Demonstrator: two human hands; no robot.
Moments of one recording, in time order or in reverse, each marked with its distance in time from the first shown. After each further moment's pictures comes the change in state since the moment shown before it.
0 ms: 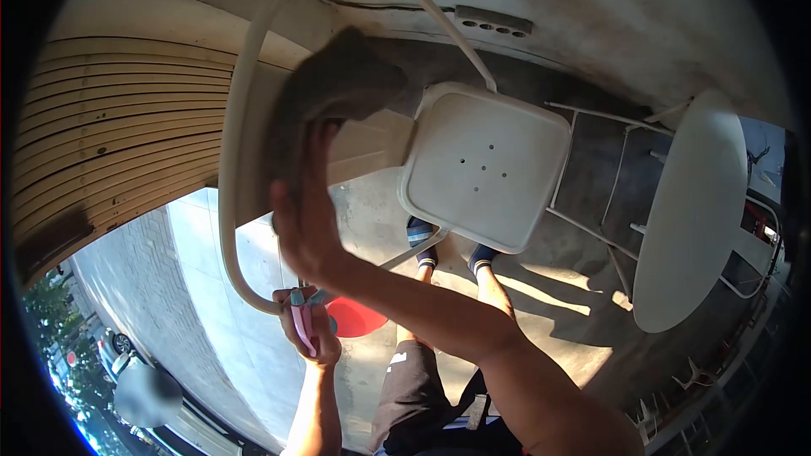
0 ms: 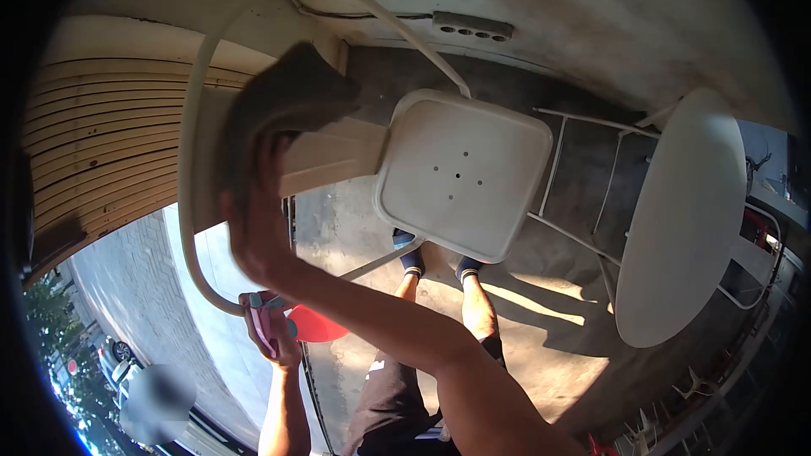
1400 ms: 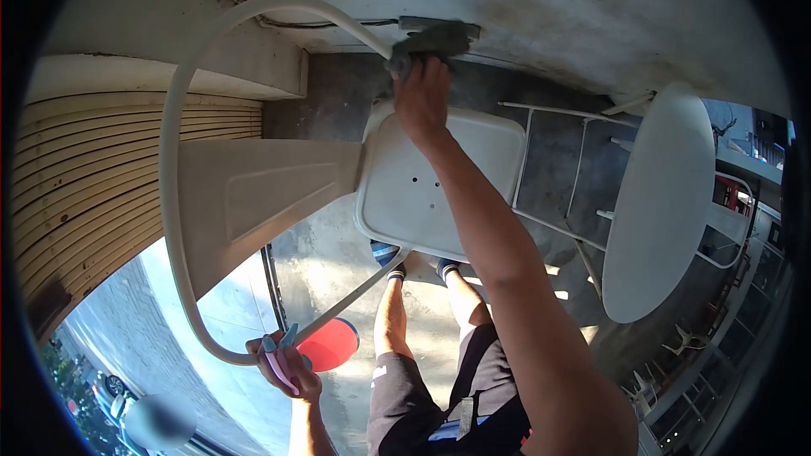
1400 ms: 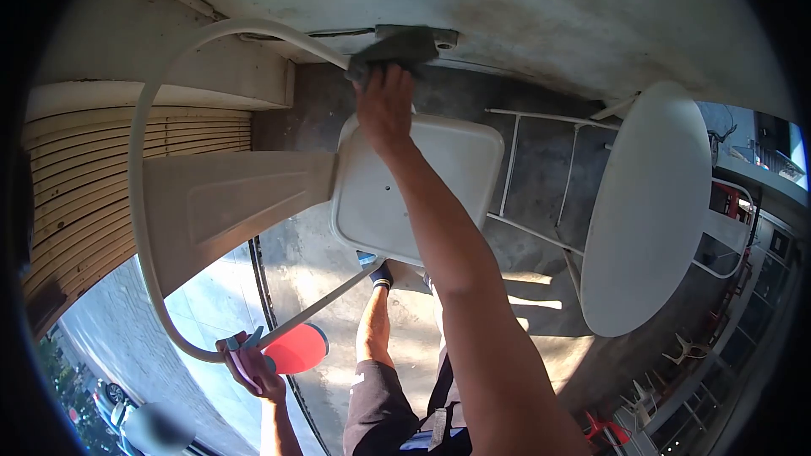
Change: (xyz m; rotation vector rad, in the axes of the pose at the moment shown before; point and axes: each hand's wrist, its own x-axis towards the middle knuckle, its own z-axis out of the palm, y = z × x) left_hand 0.008 0.012 0.005 0.208 -0.037 0.109; right_hand 0.161 0.144 -0.212 -1.235 0.215 -0.333
